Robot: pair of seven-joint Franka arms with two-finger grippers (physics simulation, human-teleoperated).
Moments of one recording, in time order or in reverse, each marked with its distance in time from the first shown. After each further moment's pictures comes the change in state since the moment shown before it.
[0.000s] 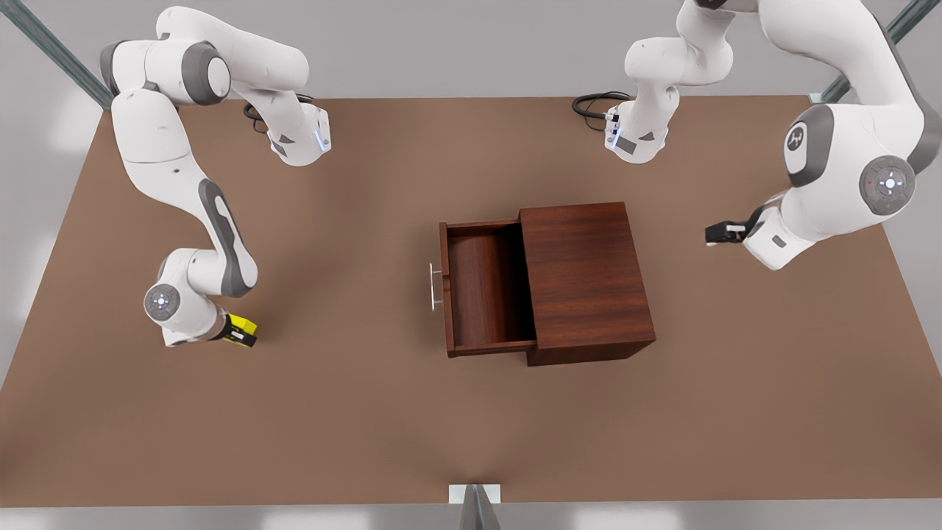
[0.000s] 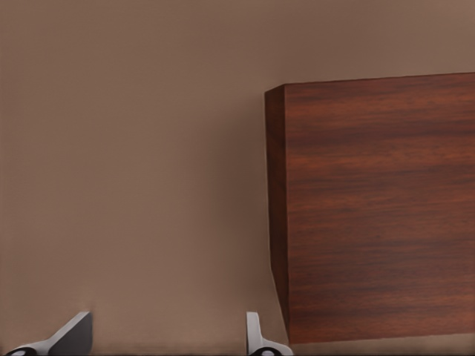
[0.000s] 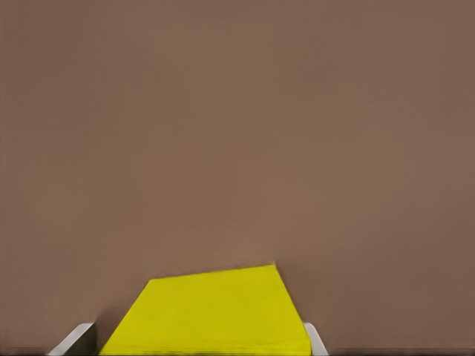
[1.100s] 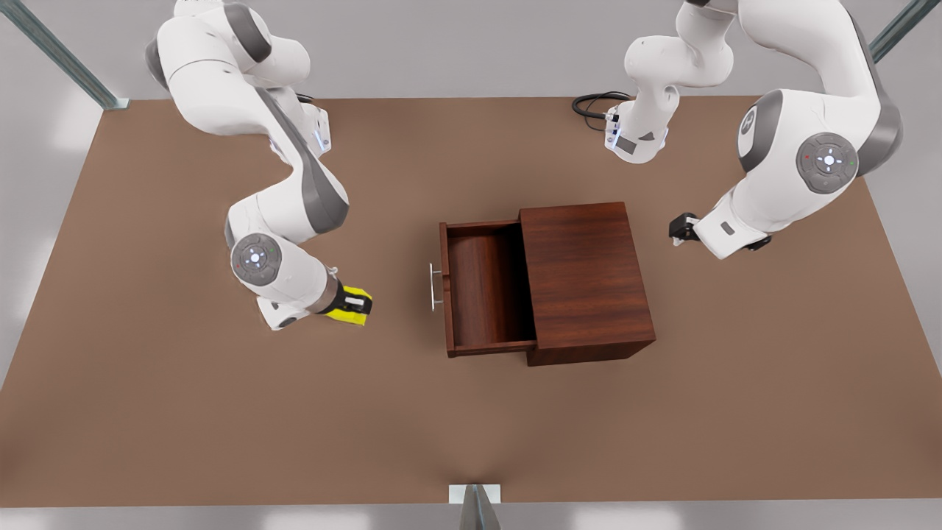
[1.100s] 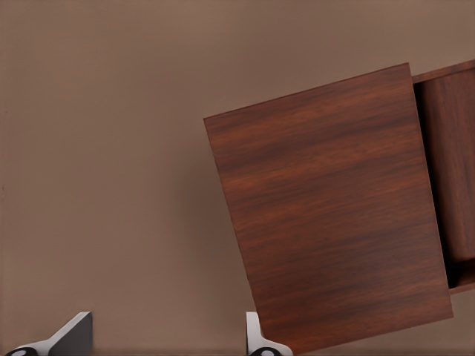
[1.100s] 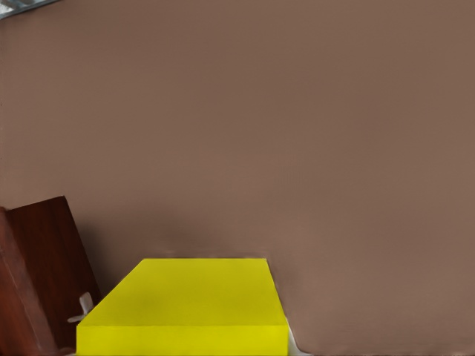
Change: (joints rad) left arm -0.100 0.011 -0.055 0.063 0.038 0.055 0.049; right arm 0.314 -0.072 0.298 0.644 0.093 -0.753 0.319
